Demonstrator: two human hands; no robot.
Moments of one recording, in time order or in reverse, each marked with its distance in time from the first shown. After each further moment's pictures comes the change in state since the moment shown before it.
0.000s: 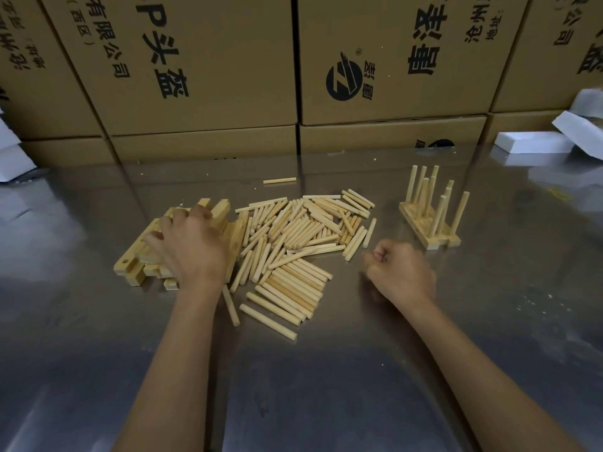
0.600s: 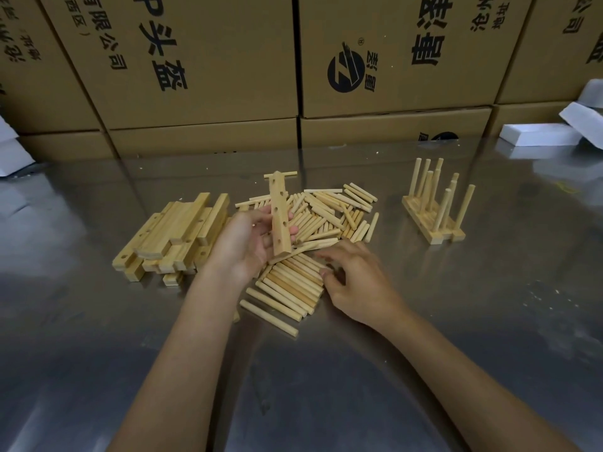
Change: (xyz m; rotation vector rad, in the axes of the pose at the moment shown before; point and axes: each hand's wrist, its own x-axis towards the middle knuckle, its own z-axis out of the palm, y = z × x) left_hand -0.014 0.042 -0.007 -1.548 -0.979 -0.568; right_hand -0.029 -0.024 0.016 0.106 -0.281 -0.531
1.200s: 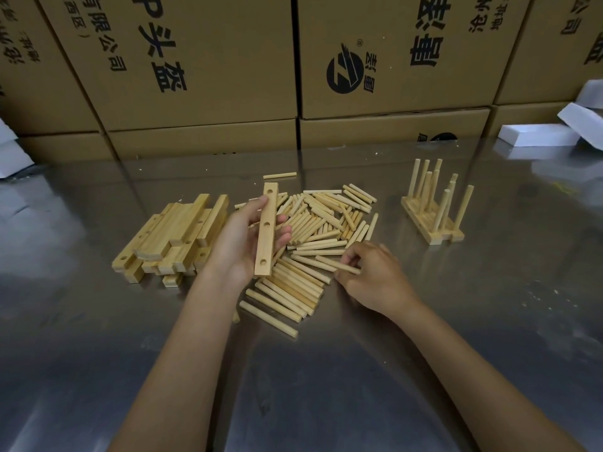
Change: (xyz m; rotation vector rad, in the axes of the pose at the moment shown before) left_hand -0.001 -0.001 -0.004 -0.036 0.076 0.009; right_hand 0.005 0.010 -0.013 0.008 -0.021 0.293
